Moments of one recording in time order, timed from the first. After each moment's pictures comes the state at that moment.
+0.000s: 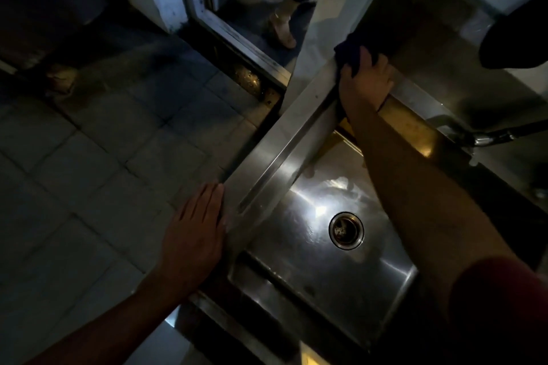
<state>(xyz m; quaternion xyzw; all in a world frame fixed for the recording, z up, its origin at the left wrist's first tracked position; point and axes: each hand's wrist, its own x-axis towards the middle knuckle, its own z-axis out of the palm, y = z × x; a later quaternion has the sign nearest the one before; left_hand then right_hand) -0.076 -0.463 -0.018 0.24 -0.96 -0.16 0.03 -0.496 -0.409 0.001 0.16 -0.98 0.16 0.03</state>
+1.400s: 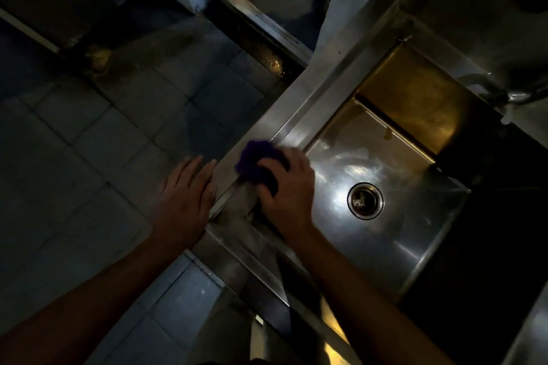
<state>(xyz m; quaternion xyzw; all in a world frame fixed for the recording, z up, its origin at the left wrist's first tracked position) -0.005 -0.467 -0.011 0.34 -0.92 -0.18 -0.03 -0.168 -0.324 -0.013 0.37 -0.87 0.30 -0.12</state>
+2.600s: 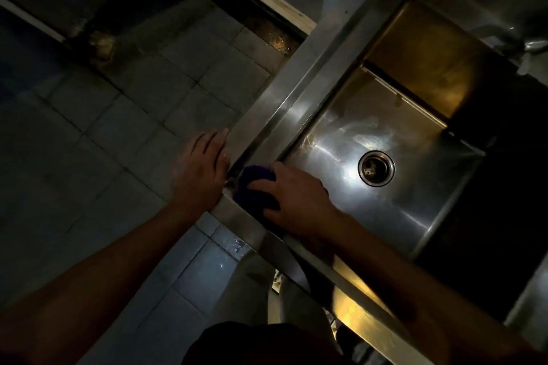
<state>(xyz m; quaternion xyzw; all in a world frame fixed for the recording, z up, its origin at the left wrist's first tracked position) -0.004 -0.469 -0.017 0.31 -0.93 -0.21 0.05 -0.135 -0.290 0.038 0.57 -0.76 0.08 -0.29</state>
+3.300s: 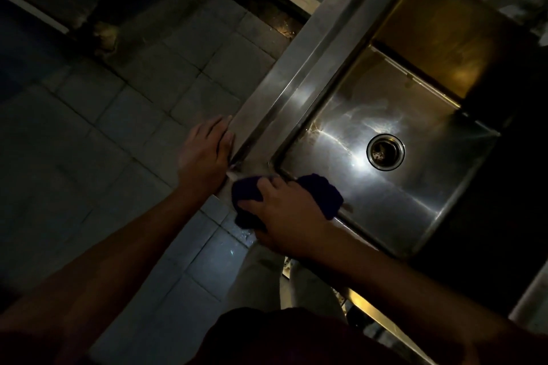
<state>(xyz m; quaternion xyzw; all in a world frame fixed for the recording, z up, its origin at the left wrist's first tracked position) -0.001 -0.472 -0.018 0.33 -0.92 -0.21 0.05 -0.082 -0.279 0.055 0.61 -0.73 0.06 -0.31</state>
